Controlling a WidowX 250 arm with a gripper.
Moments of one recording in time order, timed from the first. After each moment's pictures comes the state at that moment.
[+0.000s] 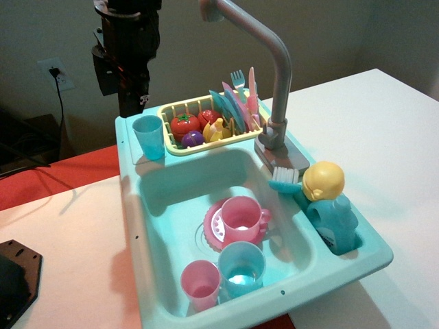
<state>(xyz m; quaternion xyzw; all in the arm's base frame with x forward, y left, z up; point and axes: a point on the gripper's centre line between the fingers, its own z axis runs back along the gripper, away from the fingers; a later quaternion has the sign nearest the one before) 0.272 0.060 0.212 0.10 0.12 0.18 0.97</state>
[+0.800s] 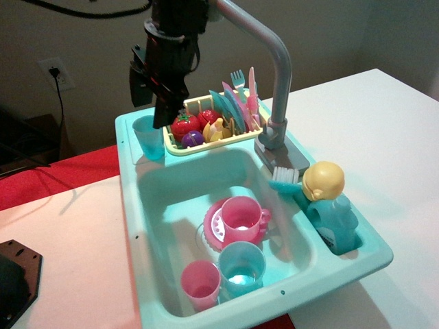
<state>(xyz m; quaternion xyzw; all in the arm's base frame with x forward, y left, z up) 0.304 0.054 0.186 0.10 0.15 0.20 0.96</state>
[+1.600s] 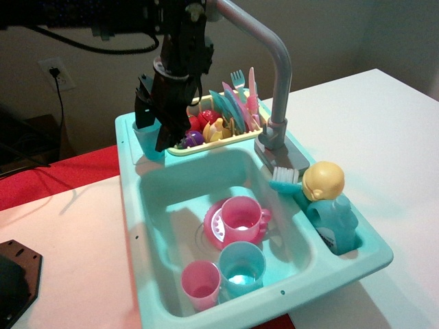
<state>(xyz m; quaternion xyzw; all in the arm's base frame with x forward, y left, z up) 0.297 0.055 0.149 0.13 0.17 0.19 0.96</state>
